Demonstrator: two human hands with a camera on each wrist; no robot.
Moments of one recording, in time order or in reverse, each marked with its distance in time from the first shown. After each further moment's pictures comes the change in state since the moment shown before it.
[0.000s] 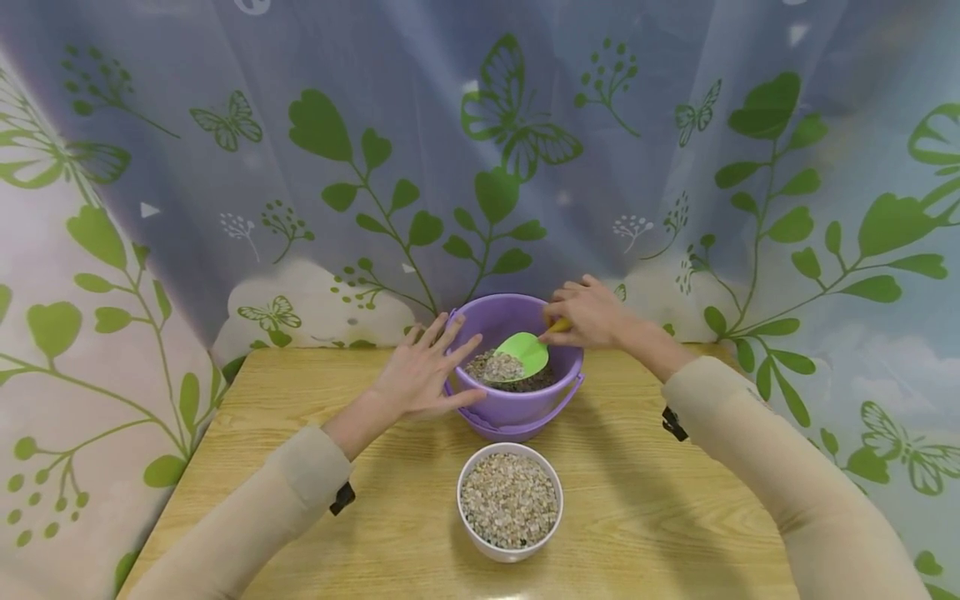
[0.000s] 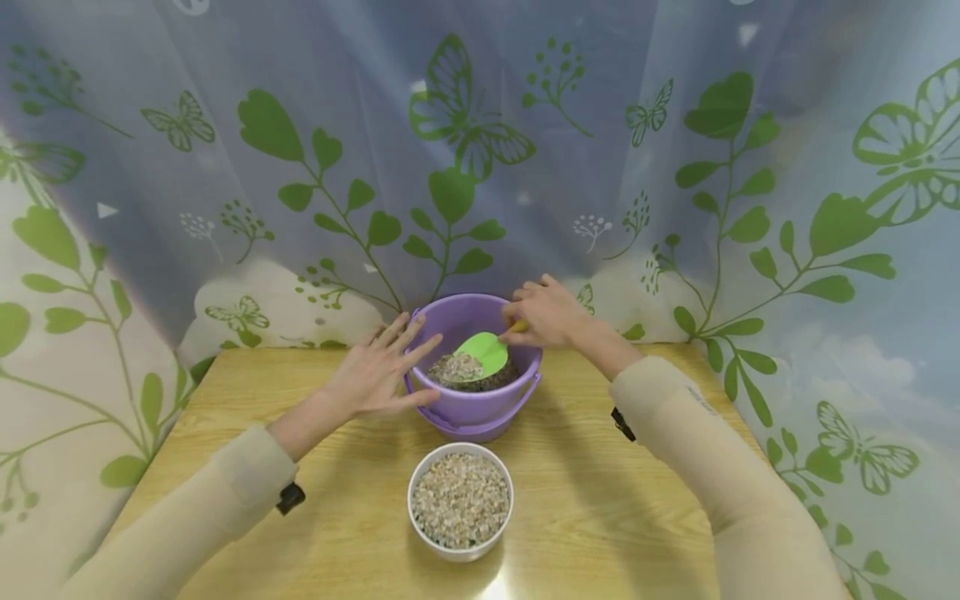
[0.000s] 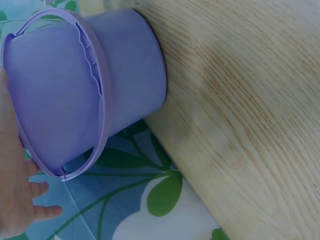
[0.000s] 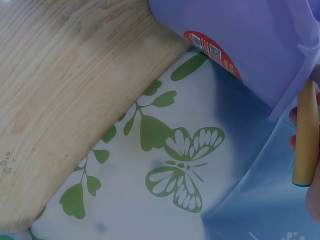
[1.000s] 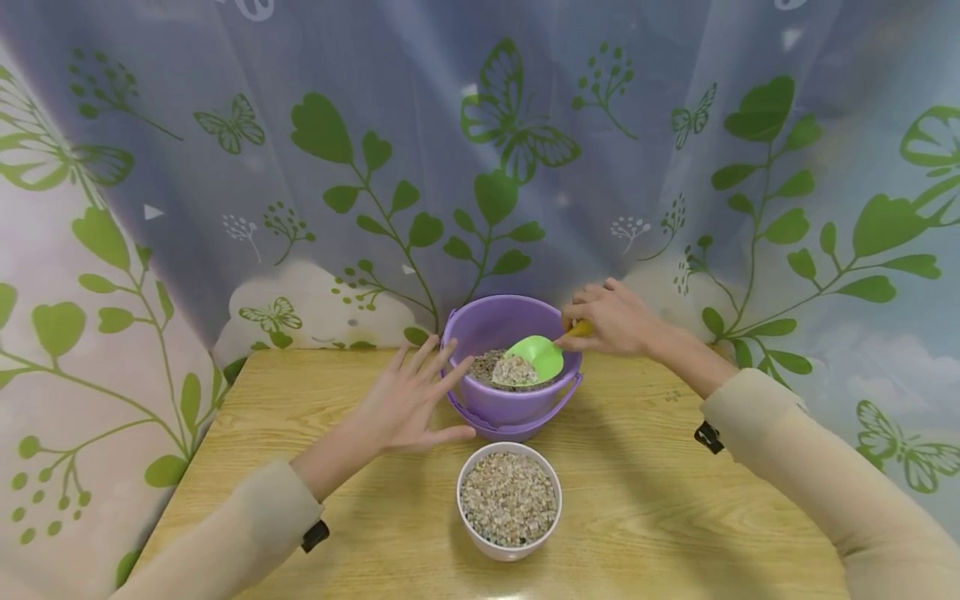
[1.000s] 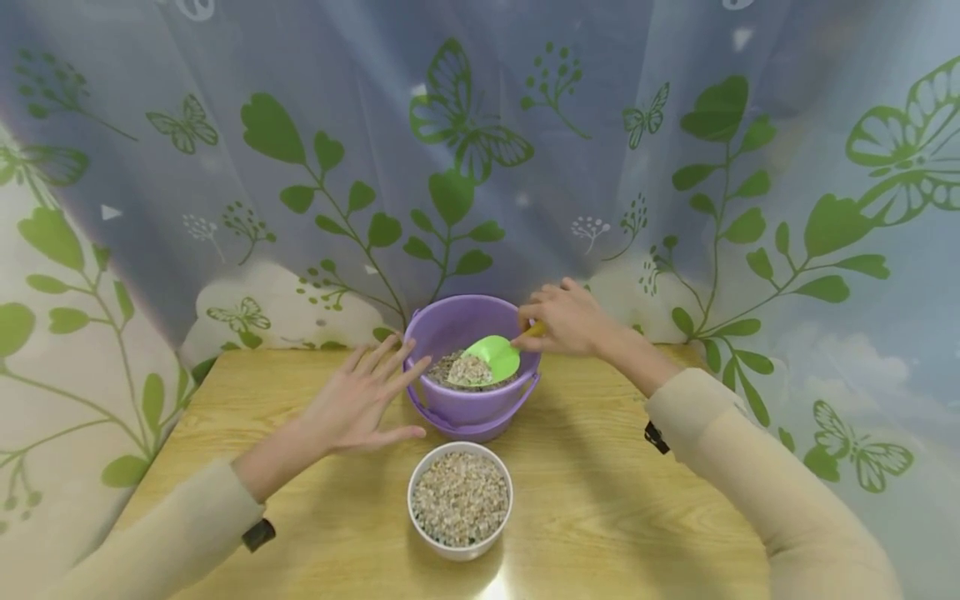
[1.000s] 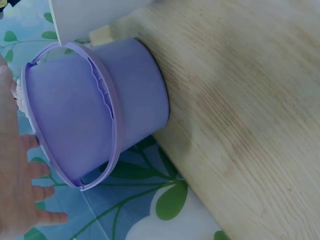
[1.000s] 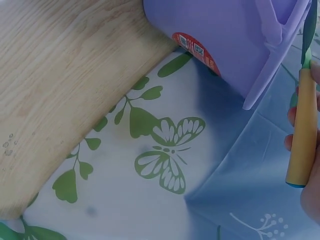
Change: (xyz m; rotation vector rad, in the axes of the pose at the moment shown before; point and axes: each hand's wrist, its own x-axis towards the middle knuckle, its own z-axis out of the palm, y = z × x) left_hand -0.044 0.015 -0.017 0.020 0.046 0.045; right_hand -0.031 -0.008 -0.027 0.049 0.046 0.030
